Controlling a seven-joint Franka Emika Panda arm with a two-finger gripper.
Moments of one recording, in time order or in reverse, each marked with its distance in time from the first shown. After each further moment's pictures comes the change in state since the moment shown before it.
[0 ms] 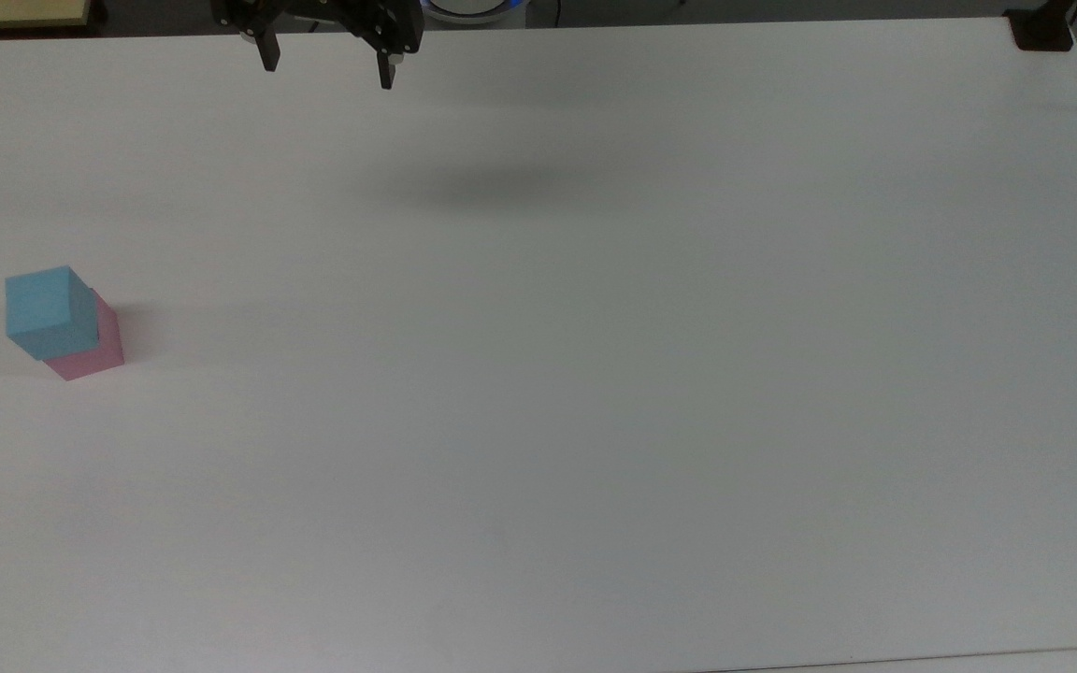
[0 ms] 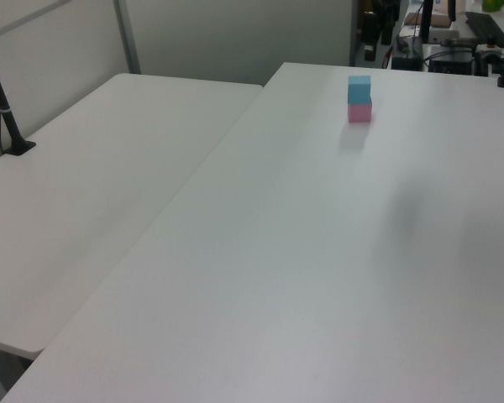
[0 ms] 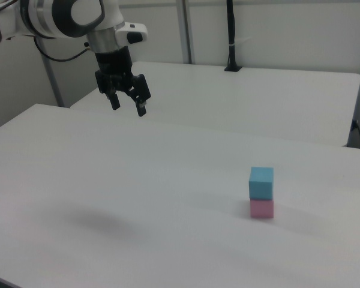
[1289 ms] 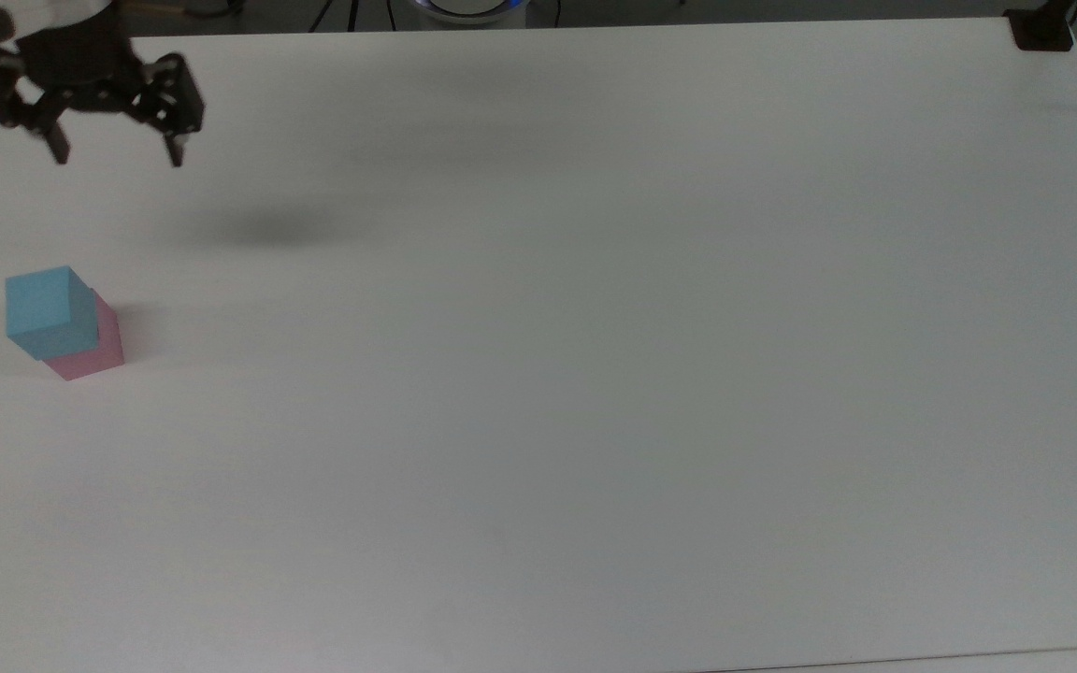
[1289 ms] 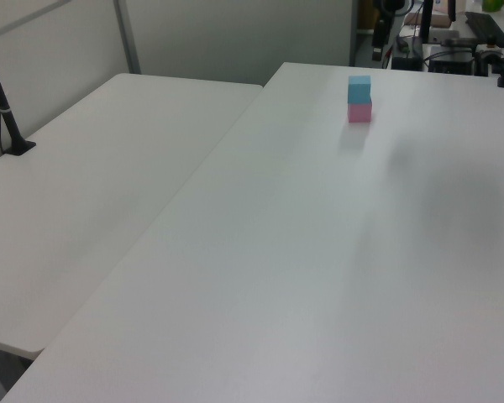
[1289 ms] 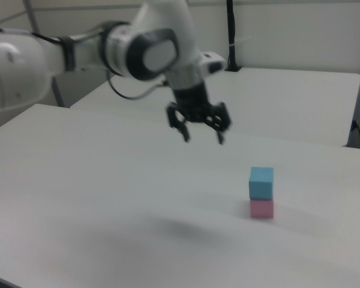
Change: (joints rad) arm -0.282 0.170 -0.006 0.011 0.001 0.258 -0.484
